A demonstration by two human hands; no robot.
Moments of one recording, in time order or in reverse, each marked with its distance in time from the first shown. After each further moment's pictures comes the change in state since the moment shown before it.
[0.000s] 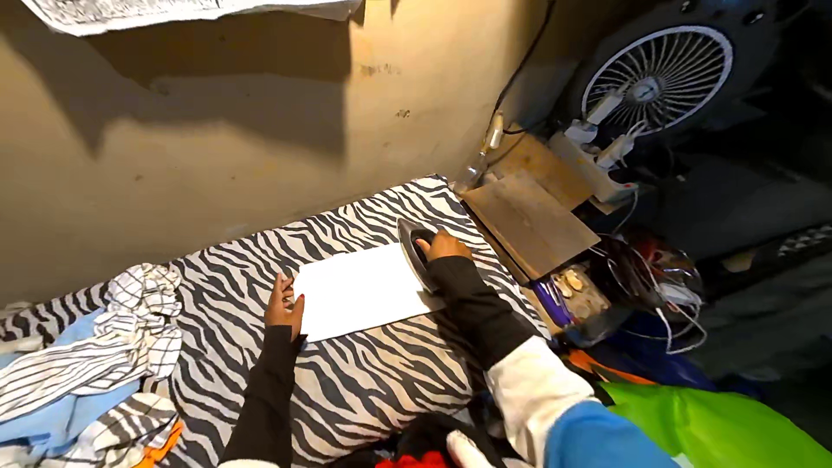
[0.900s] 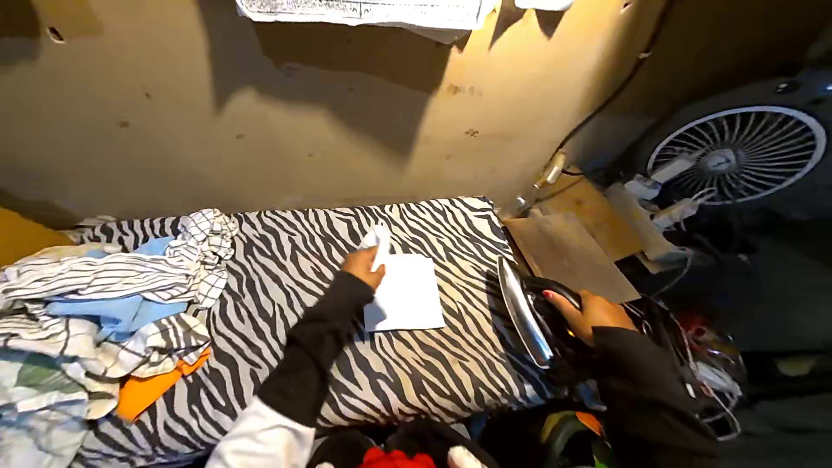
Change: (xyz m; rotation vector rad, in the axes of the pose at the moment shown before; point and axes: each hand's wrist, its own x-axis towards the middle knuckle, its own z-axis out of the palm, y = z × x) left_hand -0.024 0.159 -0.015 0.112 -0.396 -0.013; right_hand -0.062 0.137 -0.083 -0.138 0.021 0.018
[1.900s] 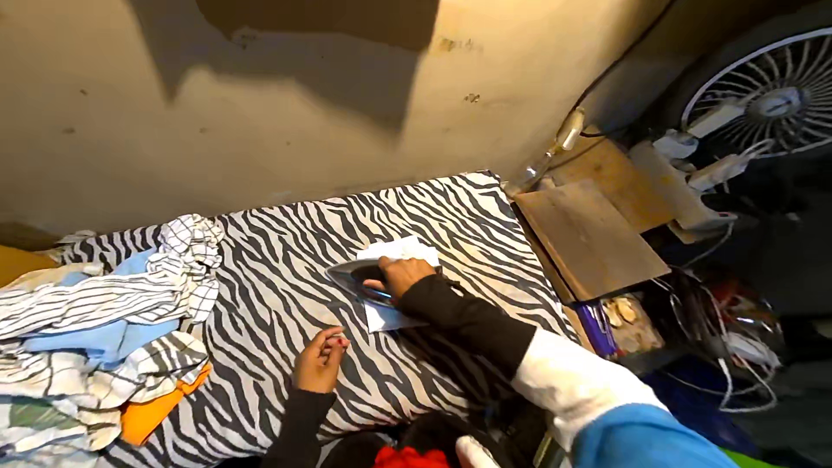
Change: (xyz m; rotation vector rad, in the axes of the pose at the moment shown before) left_hand -0.110 -0.110 0.057 -0.363 0.312 -0.179; right_hand -0.021 -0.239 0.088 -0.229 -0.281 -0.738
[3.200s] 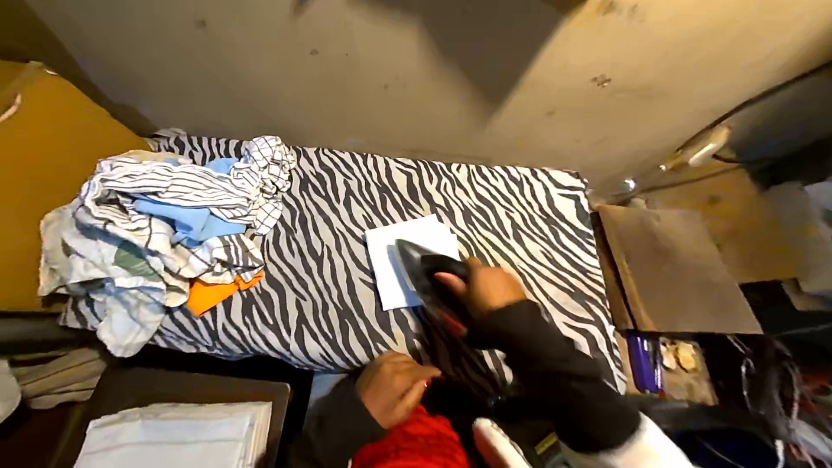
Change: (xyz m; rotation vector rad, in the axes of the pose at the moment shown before) left_hand -0.093 -0.018 0.035 0.186 -0.230 0.780; right_hand -0.077 -0.019 0.013 0.061 -0.004 0.151
